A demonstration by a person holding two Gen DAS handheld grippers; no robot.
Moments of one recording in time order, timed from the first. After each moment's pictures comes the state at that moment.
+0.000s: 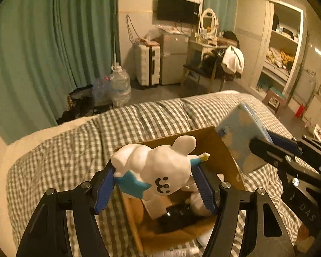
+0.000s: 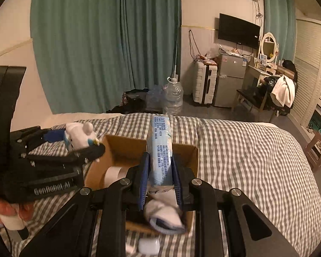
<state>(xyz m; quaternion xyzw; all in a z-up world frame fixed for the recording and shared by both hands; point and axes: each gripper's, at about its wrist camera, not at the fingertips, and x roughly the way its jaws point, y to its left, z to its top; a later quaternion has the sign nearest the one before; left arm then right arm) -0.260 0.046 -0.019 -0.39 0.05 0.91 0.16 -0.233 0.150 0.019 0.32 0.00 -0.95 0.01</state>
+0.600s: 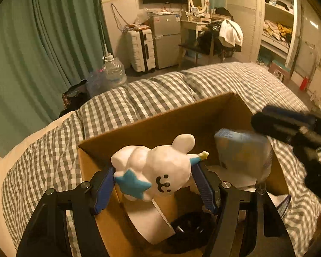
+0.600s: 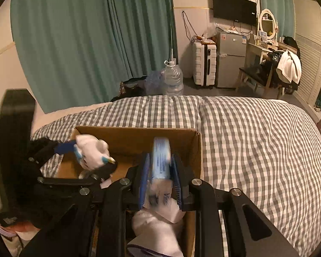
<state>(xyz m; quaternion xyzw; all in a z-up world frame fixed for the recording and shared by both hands) -0.290 0.083 -0.100 -0.41 0.13 0.89 0.17 -0.285 0.189 -0.048 0.36 -0.06 -0.93 0.01</state>
